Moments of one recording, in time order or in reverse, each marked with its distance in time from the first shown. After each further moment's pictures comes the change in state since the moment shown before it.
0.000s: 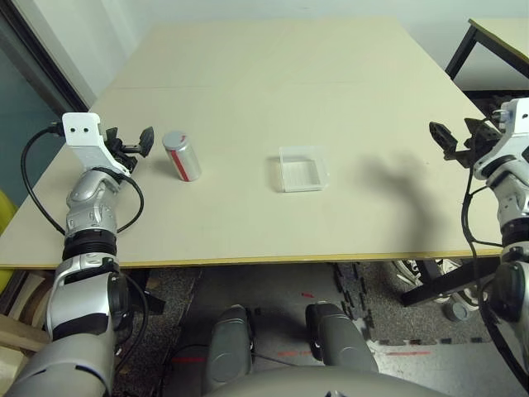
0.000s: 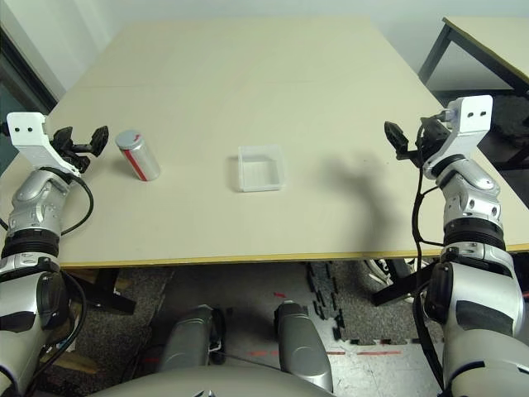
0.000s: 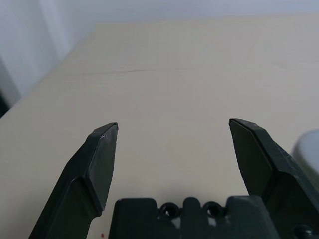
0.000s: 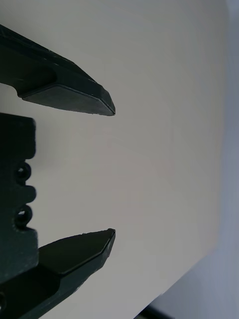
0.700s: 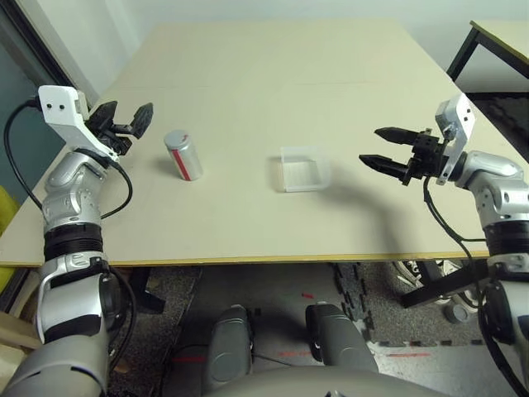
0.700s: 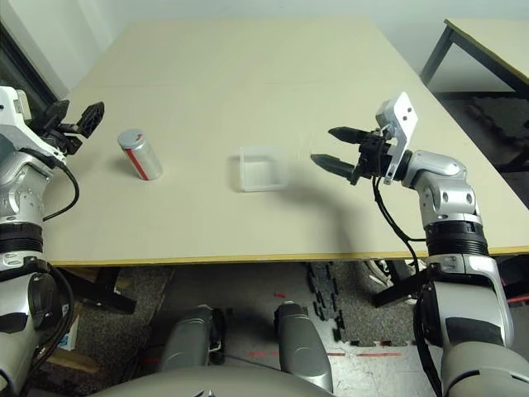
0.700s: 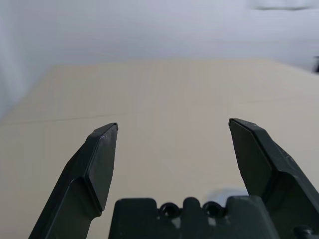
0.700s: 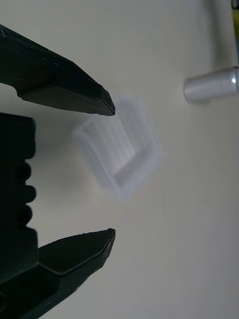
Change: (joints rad) left arm 0.060 -0.038 0.019 -0.418 -0.138 0.262 -0.059; right arm 0.111 0.027 0.263 -0.452 0.044 0.229 0.499
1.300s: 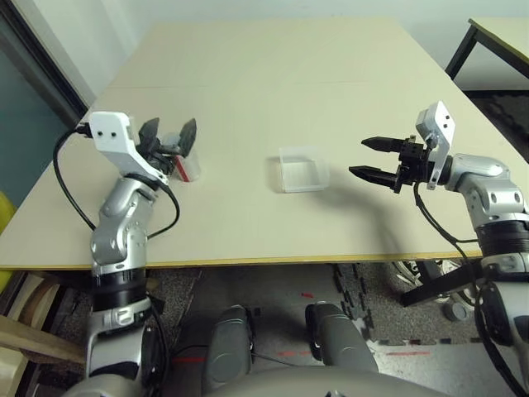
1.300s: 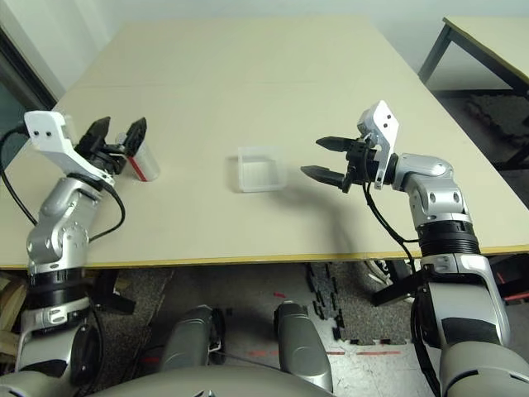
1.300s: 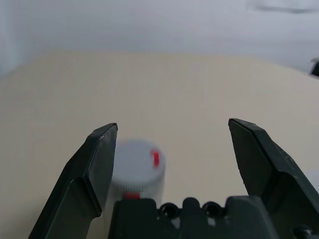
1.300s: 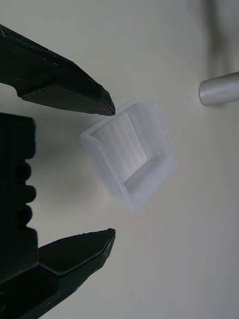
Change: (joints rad) left arm 0.337 -0.270 -0.108 -0.544 0.057 0.098 0.329; right arm -0.003 0.013 0.025 0.023 -0.033 -0.017 0.004
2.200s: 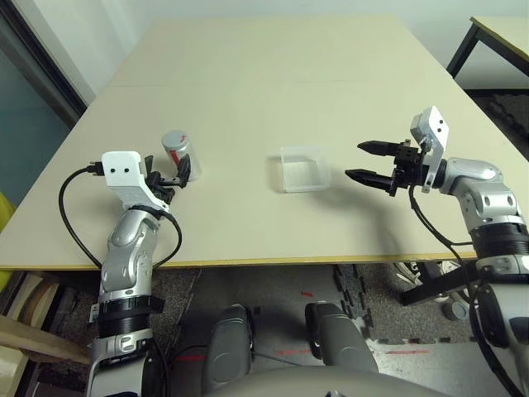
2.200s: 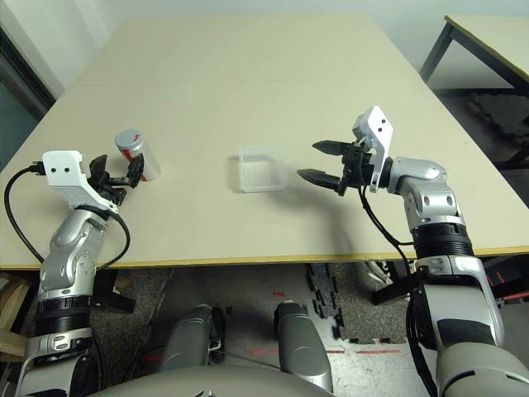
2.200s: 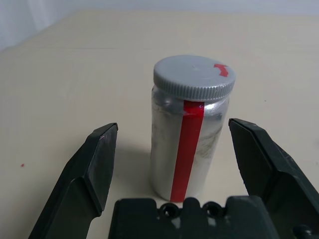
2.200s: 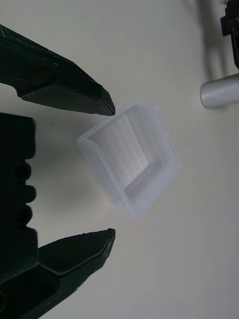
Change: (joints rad) left arm 0.022 0.019 0.008 0.241 0.064 -0.167 -0.019; right arm 0.011 0.023 0.001 -0.004 -0.002 0.004 -0.003
